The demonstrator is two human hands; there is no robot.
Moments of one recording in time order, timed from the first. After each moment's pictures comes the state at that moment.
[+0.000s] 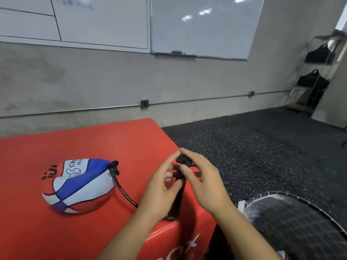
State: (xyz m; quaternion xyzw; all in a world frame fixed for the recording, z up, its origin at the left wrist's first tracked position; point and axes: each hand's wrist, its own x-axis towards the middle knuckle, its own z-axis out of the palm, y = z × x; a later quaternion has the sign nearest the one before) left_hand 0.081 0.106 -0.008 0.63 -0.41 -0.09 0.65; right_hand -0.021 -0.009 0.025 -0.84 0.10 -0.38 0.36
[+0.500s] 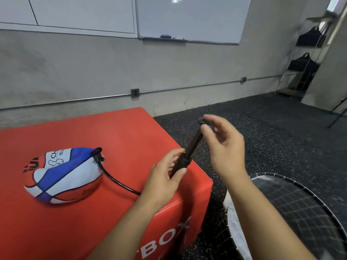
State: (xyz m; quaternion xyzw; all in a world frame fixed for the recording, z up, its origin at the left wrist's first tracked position) left_hand 0.064 0.080 -0.022 0.65 -0.46 -0.08 0.60; right_hand -0.047 -0.046 0.066 -0.71 0.14 -0.53 0.43
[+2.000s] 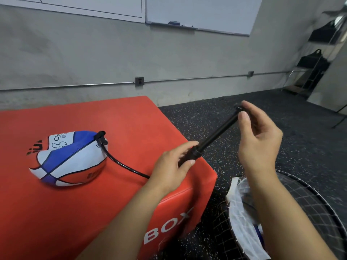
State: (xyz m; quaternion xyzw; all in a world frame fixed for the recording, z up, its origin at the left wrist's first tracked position) left_hand 0.072 0.077 -0.020 0.69 -0.49 -0.09 0.53; right_hand -0.071 -0.050 0.079 -0.68 0.19 -0.60 0.38
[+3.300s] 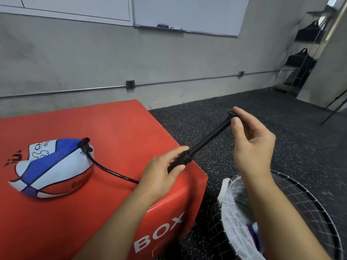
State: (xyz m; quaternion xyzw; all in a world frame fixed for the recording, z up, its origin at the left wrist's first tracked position) left_hand 0.072 0.072 -0.022 0.72 -0.49 -0.09 0.48; right_hand -0.090 -0.067 0.076 -0.67 0.20 -0.58 0.41
